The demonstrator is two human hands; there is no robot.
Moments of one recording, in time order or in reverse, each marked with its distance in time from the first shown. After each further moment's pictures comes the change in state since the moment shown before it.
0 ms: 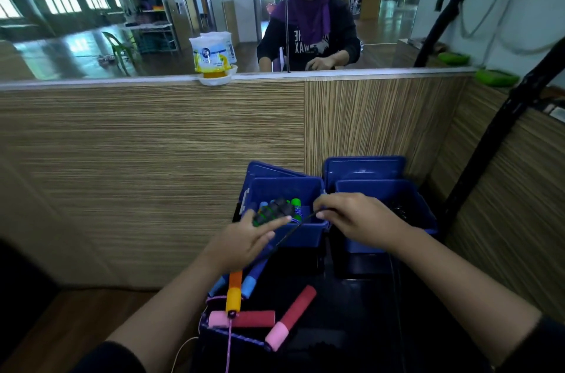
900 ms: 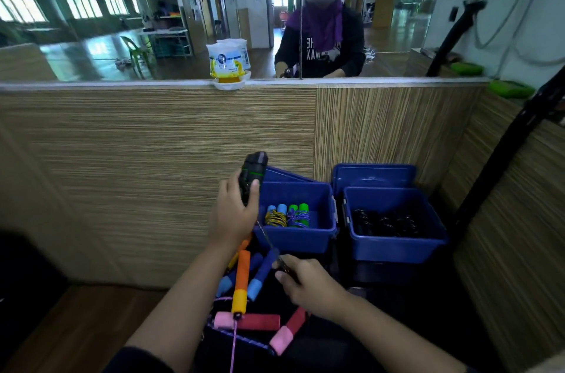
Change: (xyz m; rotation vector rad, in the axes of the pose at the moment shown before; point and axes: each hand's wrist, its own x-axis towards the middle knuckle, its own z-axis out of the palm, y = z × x) left_hand 0.022 0.010 -0.032 -0.277 0.709 -0.514; right_hand -0.007 -0.070 0.110 0.643 -0.136 0.210
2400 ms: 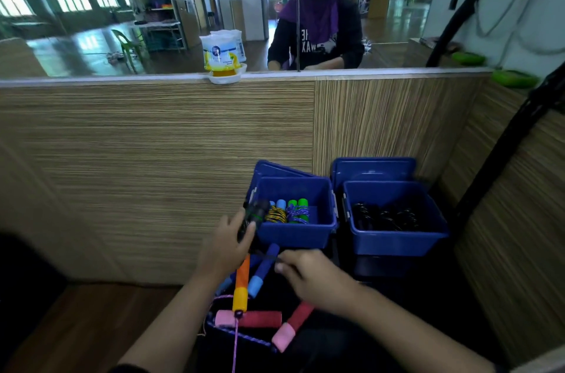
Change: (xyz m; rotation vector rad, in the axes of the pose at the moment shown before) left_hand -0.039 -0.067 0.013 0.242 -0.319 0.035; right_hand 0.001 -0.015 -0.014 -0.249 -0.013 -0.153
